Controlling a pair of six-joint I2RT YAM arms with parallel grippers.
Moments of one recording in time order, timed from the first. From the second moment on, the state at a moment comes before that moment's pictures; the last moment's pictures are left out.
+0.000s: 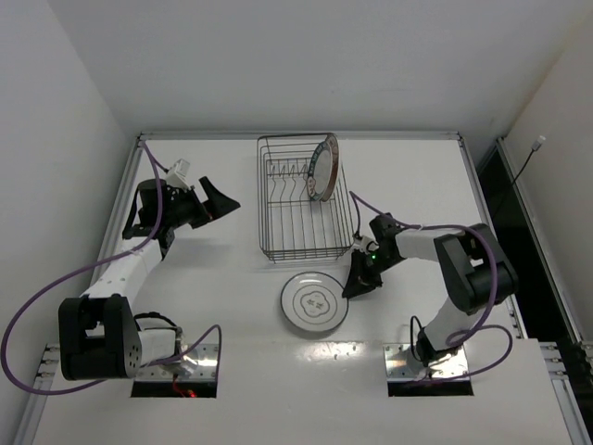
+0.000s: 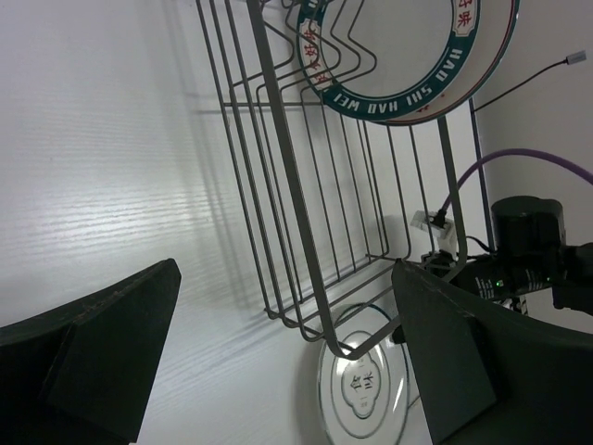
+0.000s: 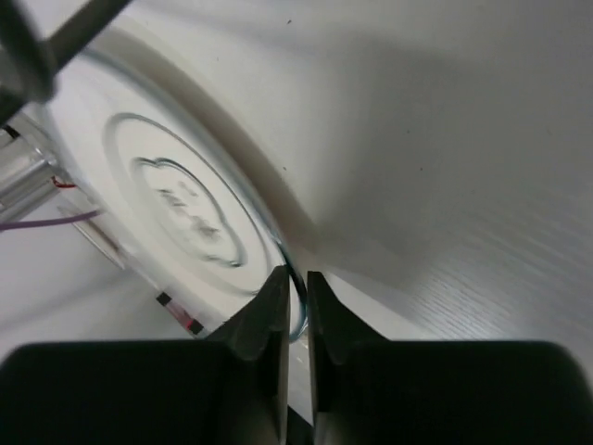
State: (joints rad) left arm 0.05 1.23 0.73 0.03 0.63 -0.55; right arm 0.30 1.67 0.66 -0.41 -0.66 0.36
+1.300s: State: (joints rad) left arm 0.05 1.23 0.74 -0.02 0.61 -0.53; right arm 0.35 1.47 1.73 -1.08 -0.09 0.31
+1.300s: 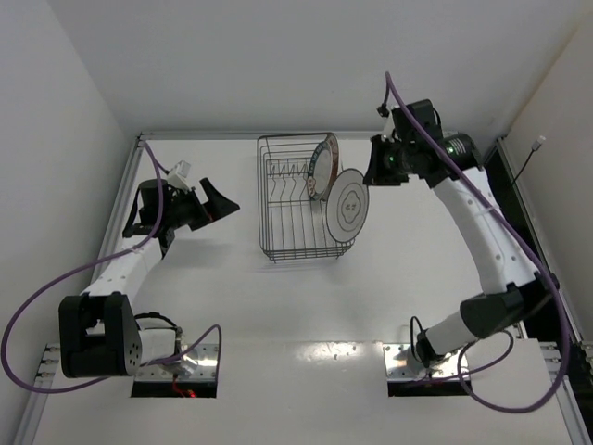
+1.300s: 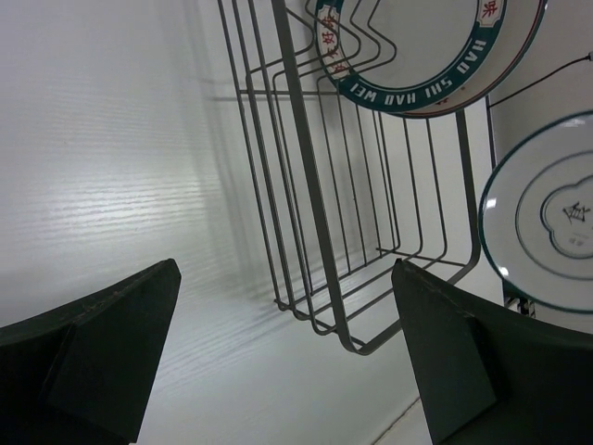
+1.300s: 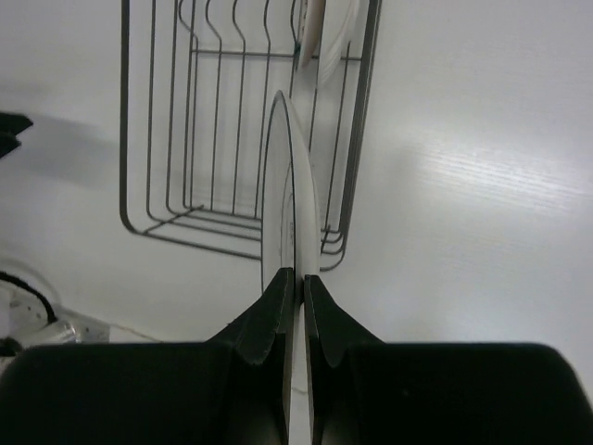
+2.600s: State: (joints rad) left arm 0.05 1.28 0.76 -0.03 0.61 -0.53; right arm 0.48 2.20 2.28 -0.82 0.31 0.16
